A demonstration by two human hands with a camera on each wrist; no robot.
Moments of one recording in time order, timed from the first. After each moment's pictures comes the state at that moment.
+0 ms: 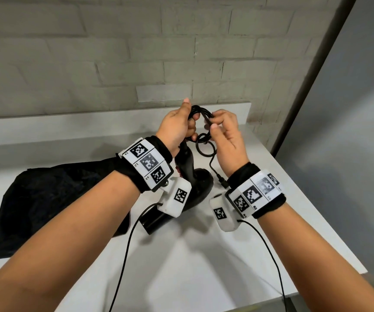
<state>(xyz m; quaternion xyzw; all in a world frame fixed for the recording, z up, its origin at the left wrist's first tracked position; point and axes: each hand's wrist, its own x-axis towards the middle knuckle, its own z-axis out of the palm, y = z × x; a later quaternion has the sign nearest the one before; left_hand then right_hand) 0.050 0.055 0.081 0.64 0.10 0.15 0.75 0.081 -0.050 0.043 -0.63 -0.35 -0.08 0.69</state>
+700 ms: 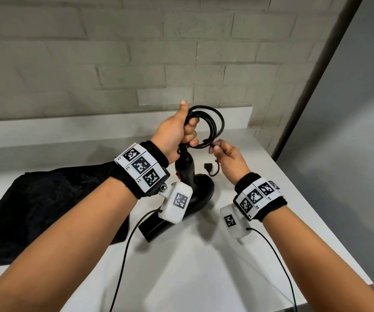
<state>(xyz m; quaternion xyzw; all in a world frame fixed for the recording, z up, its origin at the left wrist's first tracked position) 0.054 0.066 0.082 0.57 0.09 0.09 0.81 0.123 -0.058 0.000 -0.73 -0.27 0.08 0.62</state>
